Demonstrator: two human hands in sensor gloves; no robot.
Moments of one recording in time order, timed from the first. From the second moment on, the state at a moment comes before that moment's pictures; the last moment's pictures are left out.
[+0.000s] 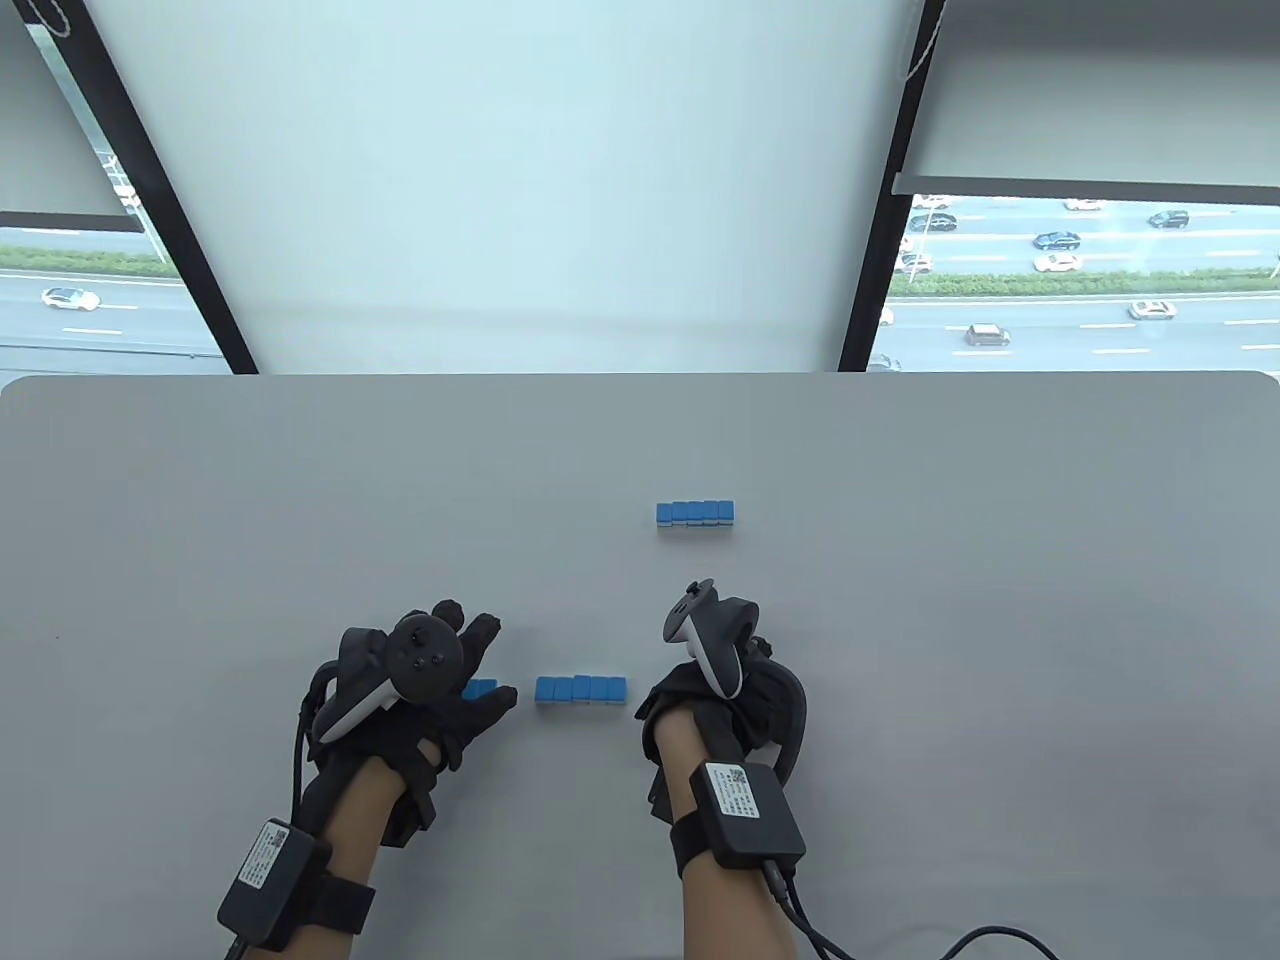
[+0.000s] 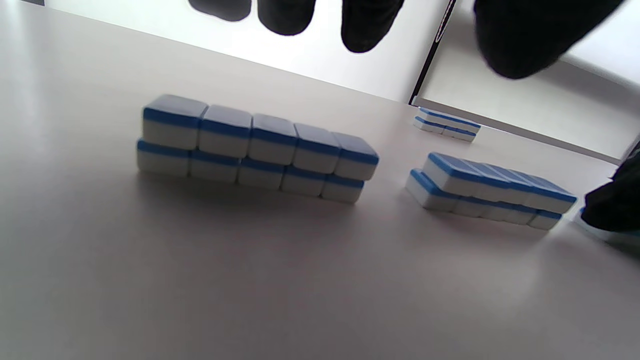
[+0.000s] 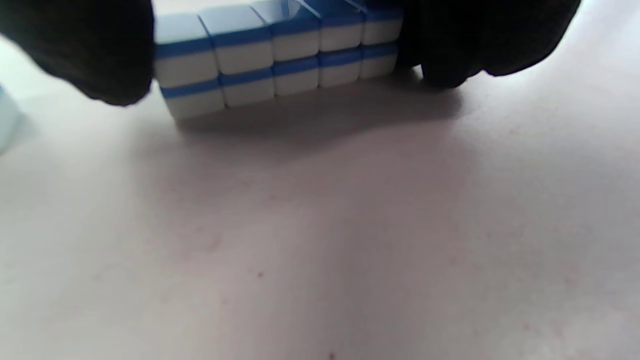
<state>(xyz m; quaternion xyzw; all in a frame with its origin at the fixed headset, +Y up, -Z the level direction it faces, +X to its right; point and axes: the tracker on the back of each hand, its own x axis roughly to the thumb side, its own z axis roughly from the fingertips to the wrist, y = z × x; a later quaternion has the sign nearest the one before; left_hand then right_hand) -0.243 -0.726 -0.346 -0.11 -0.09 0.12 0.98 0.035 -0.756 -0.372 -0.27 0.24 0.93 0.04</state>
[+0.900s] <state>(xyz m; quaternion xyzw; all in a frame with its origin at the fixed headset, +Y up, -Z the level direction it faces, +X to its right) -0.246 -0.725 -0.347 -0.11 -0.08 0.10 0.99 0.072 -0.751 -0.400 -0.21 0.25 0.95 -0.02</state>
